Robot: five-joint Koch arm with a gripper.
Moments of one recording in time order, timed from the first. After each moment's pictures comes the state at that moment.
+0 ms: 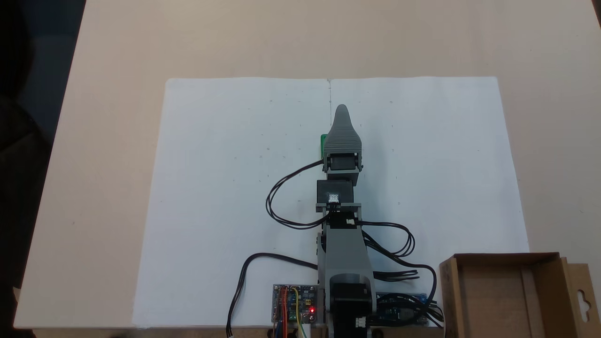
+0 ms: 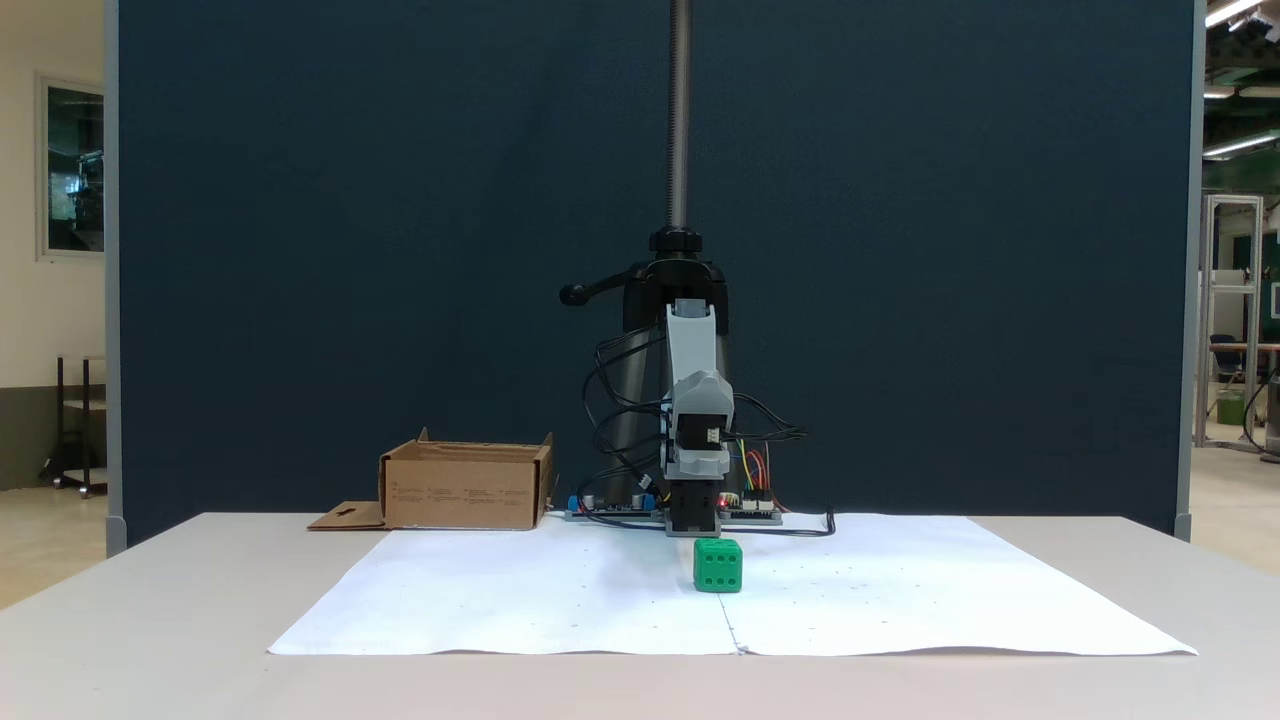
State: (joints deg) arm -0.2 128.7 175.6 -73.2 -0.9
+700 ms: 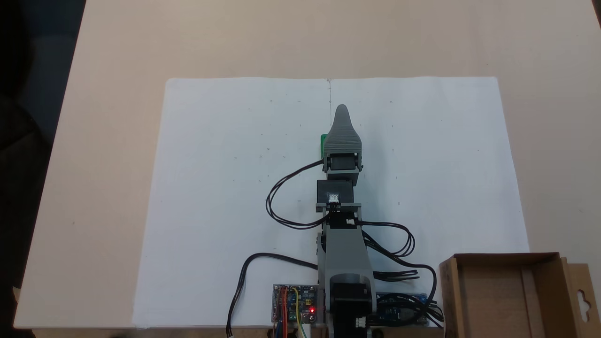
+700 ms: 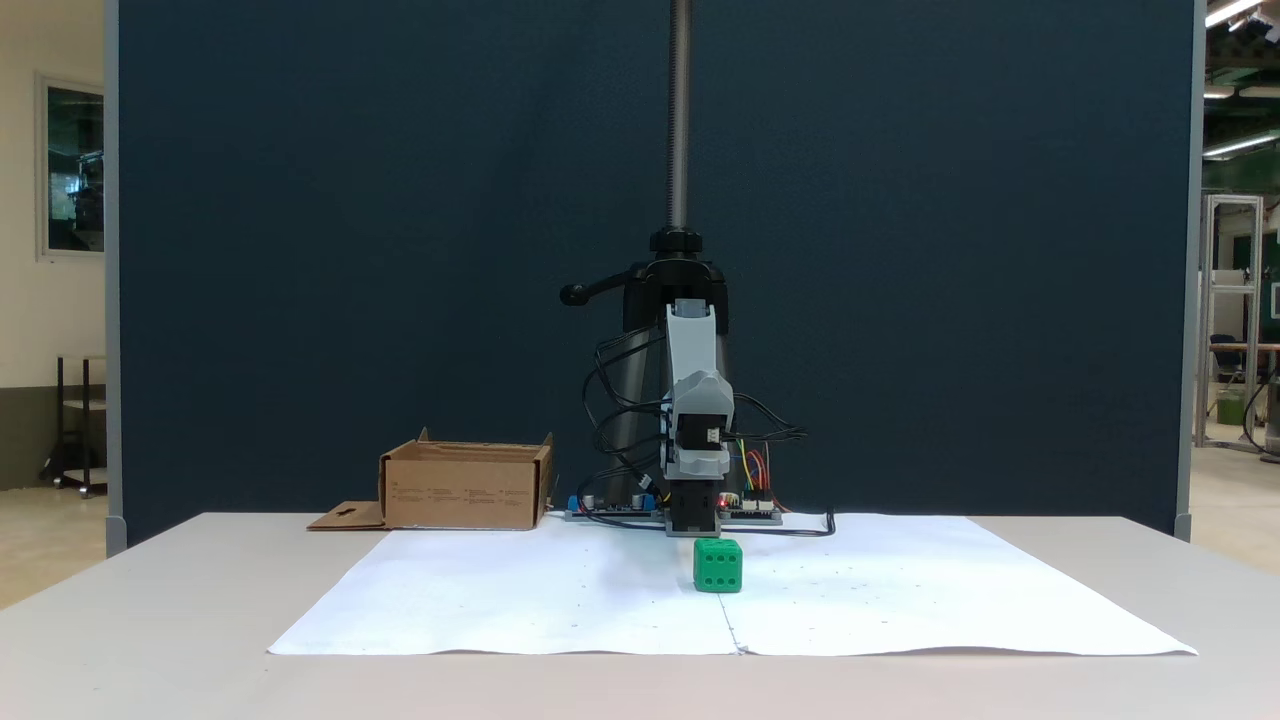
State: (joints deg) arm -0.1 128.7 175.6 -73.3 -0.9
